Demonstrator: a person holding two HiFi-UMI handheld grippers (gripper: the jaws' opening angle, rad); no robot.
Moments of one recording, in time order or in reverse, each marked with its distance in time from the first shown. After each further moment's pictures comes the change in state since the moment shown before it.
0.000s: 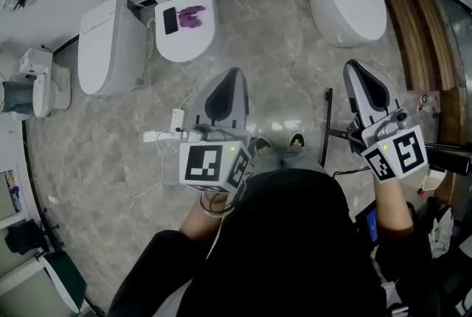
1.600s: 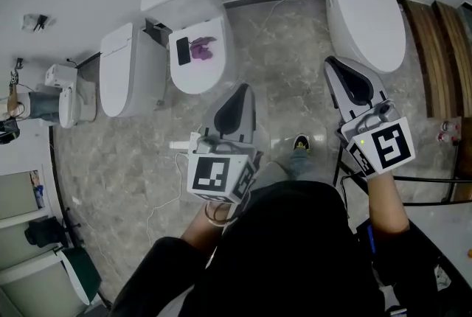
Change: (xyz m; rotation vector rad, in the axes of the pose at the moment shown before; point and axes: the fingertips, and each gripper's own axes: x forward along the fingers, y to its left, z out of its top) left arm 0.163 -0.024 0.010 0.110 0.079 0.020; right arm 0.118 -0.137 -0.004 -0.061 -0.021 0.088
